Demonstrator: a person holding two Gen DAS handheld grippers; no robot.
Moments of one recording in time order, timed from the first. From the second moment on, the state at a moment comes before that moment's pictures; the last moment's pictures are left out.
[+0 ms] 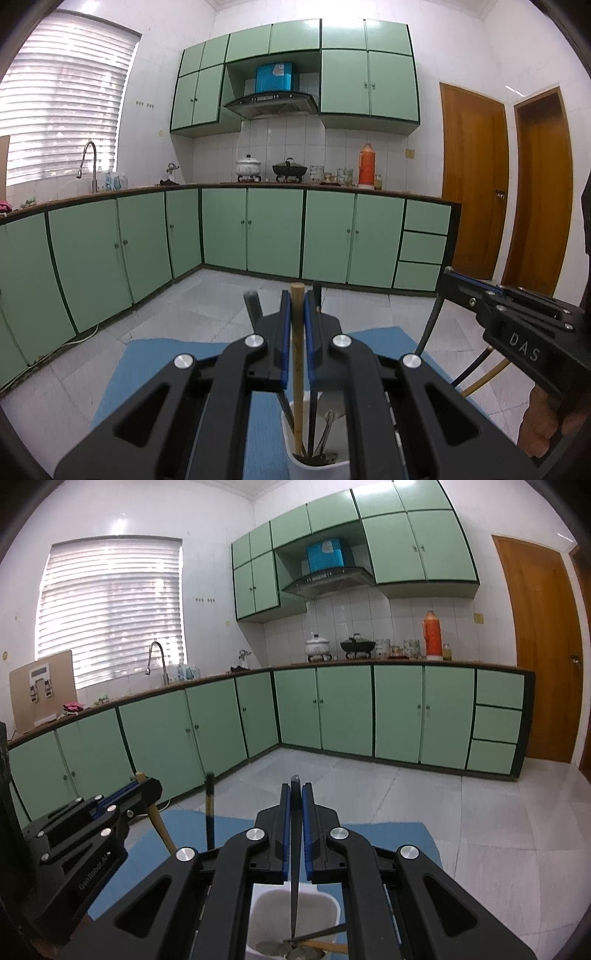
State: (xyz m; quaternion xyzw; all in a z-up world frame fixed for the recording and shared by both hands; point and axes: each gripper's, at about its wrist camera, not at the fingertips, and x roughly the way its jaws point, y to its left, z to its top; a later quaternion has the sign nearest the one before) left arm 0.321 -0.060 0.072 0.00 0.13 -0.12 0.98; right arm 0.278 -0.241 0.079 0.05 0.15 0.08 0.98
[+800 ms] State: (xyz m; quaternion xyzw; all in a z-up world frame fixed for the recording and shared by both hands) left arm 0.277 -0.035 0.076 -0.03 0.13 -0.10 0.99; right arm 0.214 -0.262 0.096 0.04 0.10 0.03 0.99
